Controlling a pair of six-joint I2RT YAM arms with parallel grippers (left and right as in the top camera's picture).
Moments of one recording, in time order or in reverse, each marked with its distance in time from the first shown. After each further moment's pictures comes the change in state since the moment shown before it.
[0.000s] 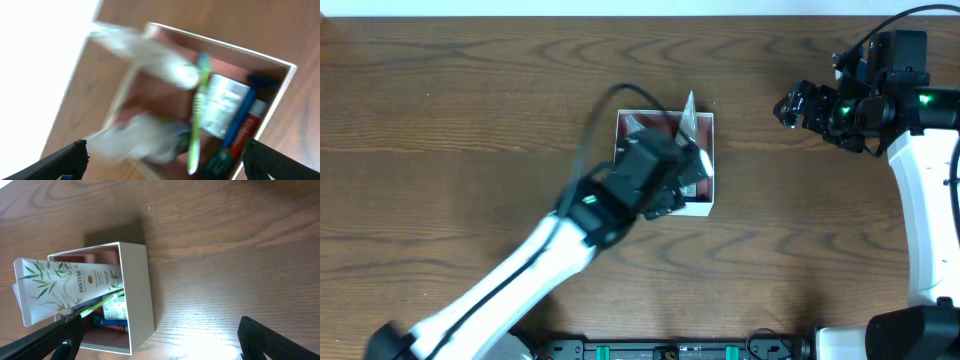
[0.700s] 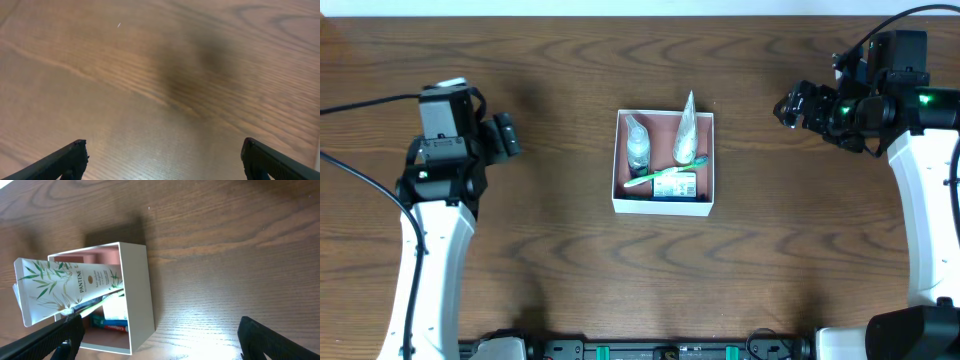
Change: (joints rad) left arm 0.829 -0.063 0.000 -0.130 -0.044 -0.749; right arm 0.000 0.000 0.000 0.000 0.000 0.000
